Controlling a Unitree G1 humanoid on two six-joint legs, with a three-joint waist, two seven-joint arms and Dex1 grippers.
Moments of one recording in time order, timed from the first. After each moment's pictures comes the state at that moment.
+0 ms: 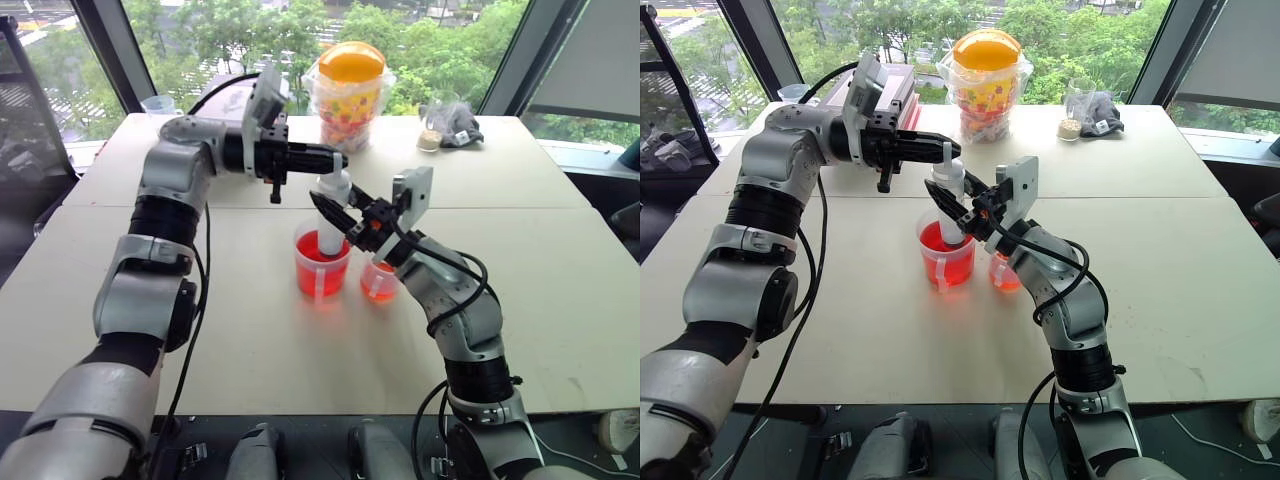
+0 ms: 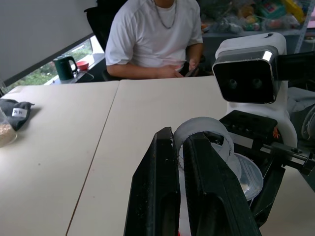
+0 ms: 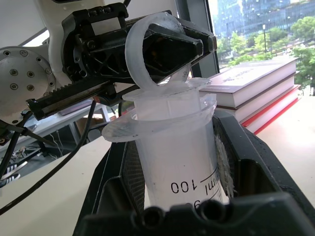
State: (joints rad) left arm -1.28 0.40 -0.05 0.72 -0.32 0.31 -1.49; right arm -0.53 -0.14 0.06 -0.24 0.39 0.43 0.50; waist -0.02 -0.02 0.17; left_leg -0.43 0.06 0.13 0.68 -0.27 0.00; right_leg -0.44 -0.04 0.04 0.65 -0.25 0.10
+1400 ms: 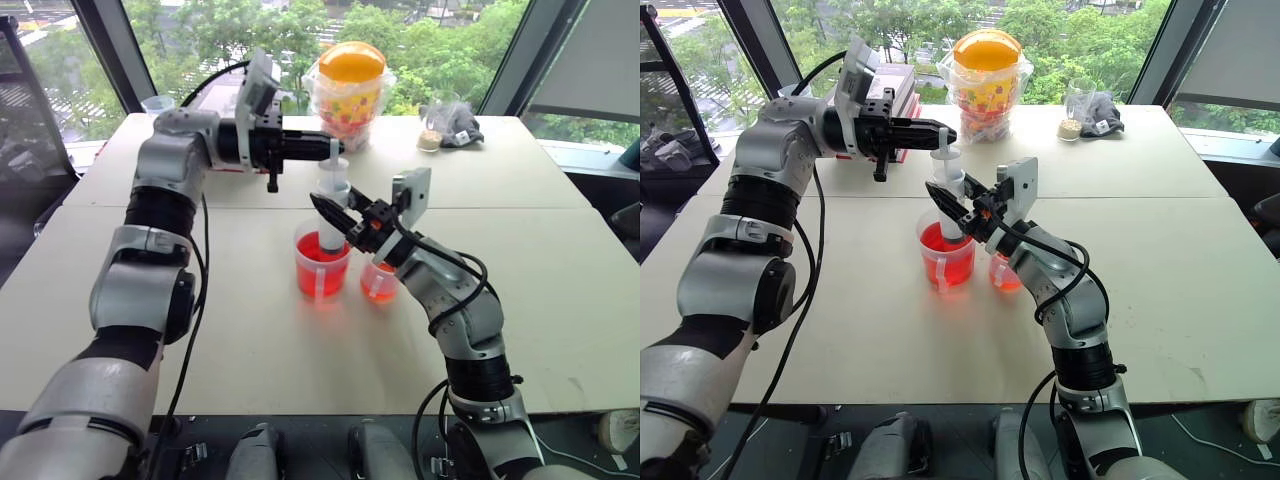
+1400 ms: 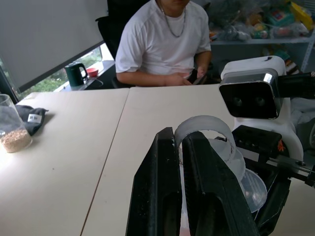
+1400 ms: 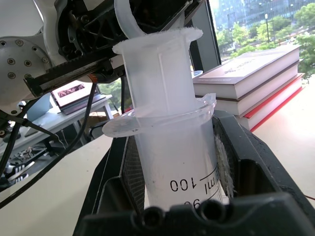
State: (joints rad) left arm -1.33 0.41 -0.02 0.80 -0.32 0.27 -1.48; right arm -0.53 -0.14 0.05 -0.23 0.42 0.47 0.50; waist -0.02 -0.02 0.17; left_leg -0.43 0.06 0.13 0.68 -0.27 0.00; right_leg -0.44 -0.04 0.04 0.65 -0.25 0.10
